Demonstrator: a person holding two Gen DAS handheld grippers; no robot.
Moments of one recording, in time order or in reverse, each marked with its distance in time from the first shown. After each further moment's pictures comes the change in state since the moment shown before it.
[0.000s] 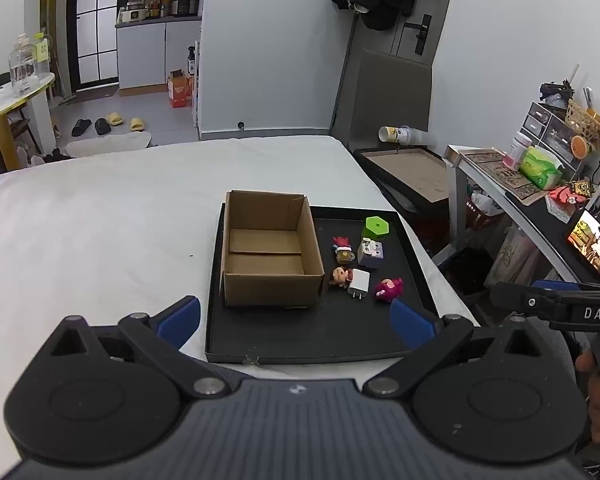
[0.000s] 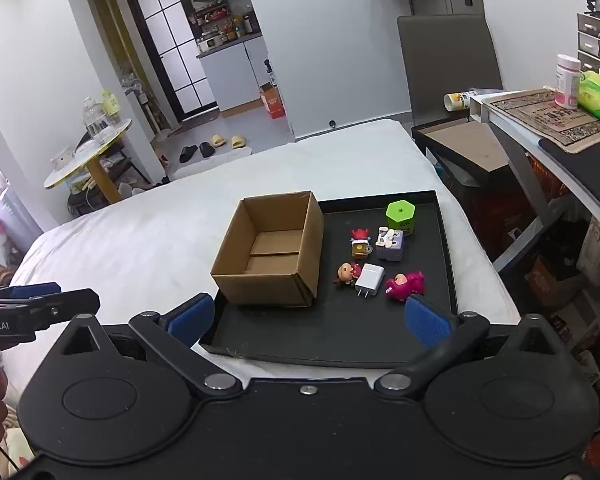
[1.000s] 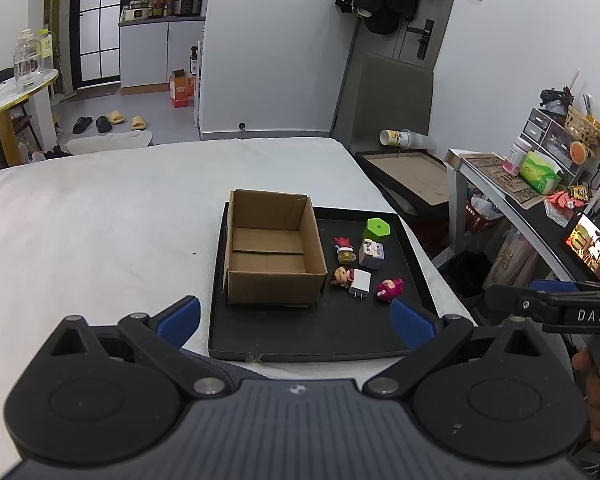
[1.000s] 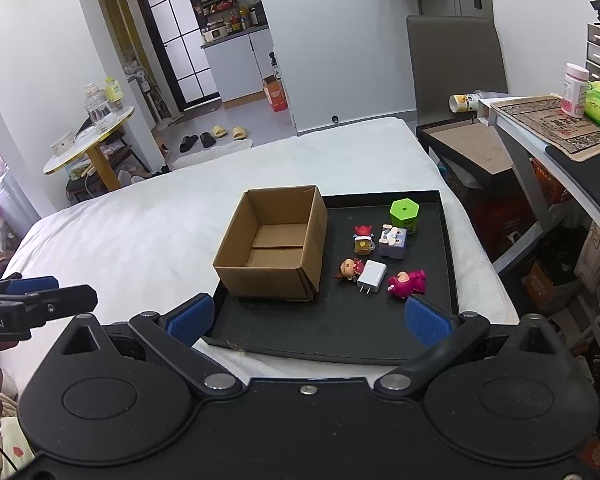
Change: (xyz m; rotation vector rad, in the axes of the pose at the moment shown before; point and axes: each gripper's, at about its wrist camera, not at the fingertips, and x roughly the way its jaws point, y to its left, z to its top) left arm -0.005 0.007 0.000 -0.027 -0.003 -0.008; right arm 0.003 0.010 0.001 -0.032 0.027 -0.014
